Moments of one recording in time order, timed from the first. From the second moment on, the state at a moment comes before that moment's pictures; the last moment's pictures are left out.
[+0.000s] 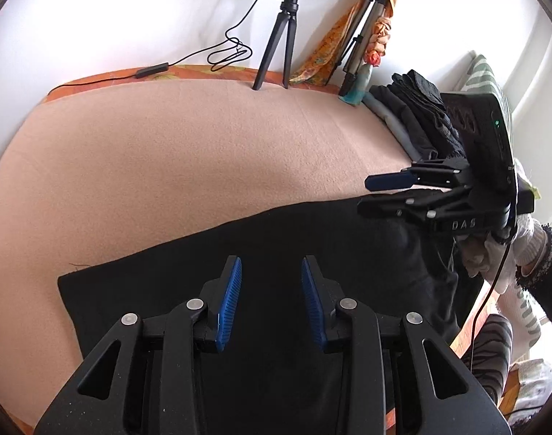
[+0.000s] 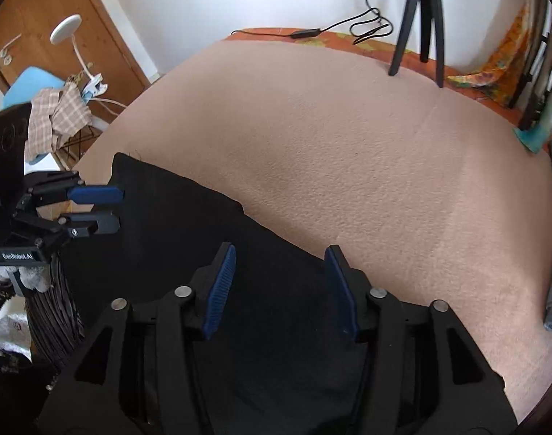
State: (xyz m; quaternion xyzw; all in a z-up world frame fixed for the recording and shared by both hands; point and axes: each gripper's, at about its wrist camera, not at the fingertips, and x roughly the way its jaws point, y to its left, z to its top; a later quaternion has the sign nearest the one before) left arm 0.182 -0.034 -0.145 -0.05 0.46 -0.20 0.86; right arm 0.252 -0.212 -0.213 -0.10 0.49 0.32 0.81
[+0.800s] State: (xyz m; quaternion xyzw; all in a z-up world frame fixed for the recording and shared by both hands) left arm 0.217 -0.066 -0.171 0.00 0.48 -0.21 0.85; right arm 0.173 -0.196 -0.227 -0.20 0.43 0.39 0.79
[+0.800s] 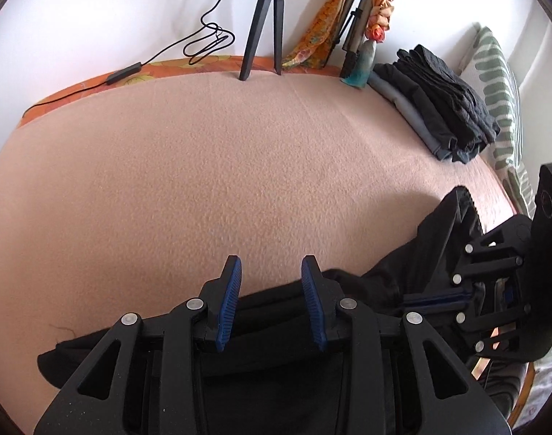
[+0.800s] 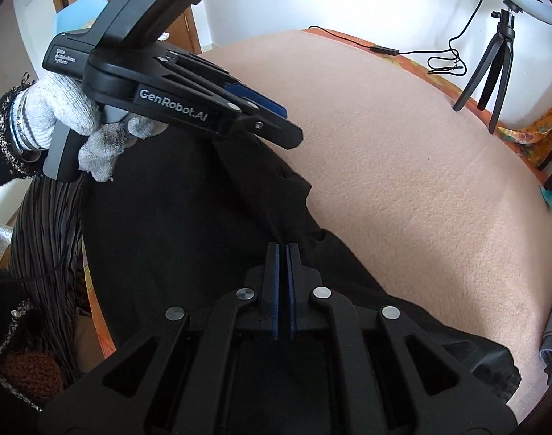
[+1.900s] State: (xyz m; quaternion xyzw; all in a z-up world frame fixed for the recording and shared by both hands) left arm 0.155 0.033 -0.180 -0.05 0.44 -0.07 0.89; right arm 0.277 -0.166 -0.246 -0.18 0.47 0.31 0.80
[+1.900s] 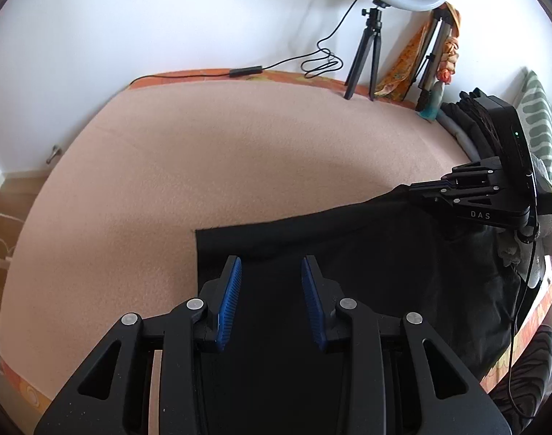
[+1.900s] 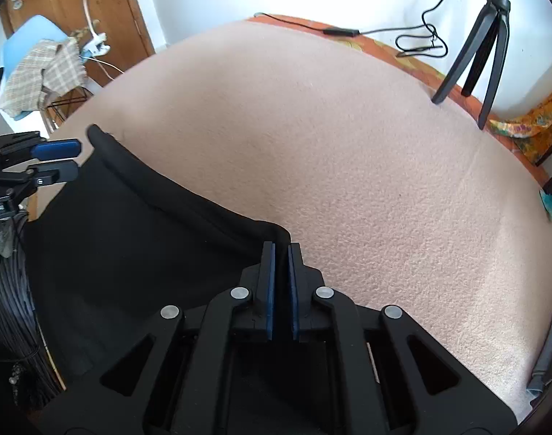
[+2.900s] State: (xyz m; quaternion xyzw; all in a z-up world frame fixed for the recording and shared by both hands) left arm 0.018 0.103 -0.215 -0.36 0.45 -0.04 0.81; right arm 0.160 -0.180 -0.172 -0.06 0.42 0.33 0.84
